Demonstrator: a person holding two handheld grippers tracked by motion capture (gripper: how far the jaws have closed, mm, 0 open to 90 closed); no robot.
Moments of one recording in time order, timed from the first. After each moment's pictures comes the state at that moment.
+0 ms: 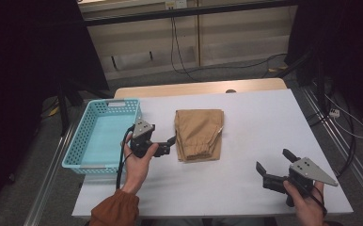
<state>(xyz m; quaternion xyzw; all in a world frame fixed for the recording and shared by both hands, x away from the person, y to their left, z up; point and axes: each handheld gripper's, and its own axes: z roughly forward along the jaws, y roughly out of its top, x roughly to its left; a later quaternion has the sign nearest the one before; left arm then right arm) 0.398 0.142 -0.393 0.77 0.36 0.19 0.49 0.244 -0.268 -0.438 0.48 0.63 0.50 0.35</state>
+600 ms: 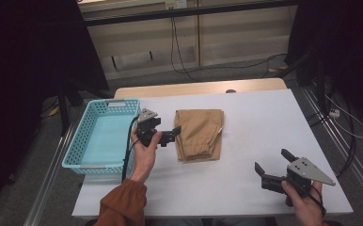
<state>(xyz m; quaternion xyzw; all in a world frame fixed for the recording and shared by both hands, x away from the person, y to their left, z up) 0.432 0.124 -0.390 0.75 0.40 0.14 0.50 0.245 -0.265 -0.439 0.47 0.64 0.50 0.35</state>
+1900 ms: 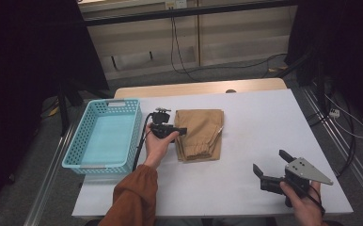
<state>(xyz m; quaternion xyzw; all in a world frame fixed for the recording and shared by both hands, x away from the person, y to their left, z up) 0.487 0.097 -0.440 0.80 0.48 0.05 0.37 0.246 -0.262 -0.440 0.47 0.65 0.50 0.34</state>
